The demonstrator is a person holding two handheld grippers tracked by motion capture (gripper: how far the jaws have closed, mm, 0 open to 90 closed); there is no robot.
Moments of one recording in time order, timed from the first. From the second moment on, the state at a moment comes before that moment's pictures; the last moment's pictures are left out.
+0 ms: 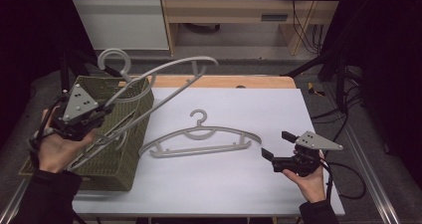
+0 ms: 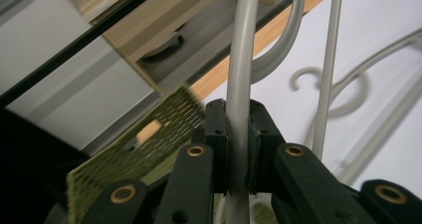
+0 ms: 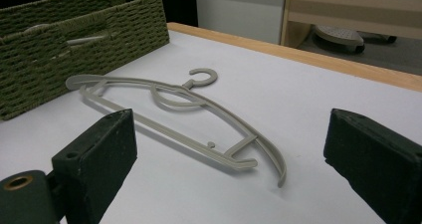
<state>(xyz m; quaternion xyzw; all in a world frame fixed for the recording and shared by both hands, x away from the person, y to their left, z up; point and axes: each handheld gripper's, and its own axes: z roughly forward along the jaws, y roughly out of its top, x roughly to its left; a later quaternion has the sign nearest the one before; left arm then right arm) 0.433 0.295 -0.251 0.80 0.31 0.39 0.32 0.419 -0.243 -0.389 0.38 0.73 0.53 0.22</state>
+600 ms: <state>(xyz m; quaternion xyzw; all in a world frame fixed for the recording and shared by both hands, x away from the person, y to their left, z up) 0.443 0.385 -0.296 0.78 0.39 0.43 0.23 0.421 -0.243 -0.391 0.38 0.73 0.53 0.22</state>
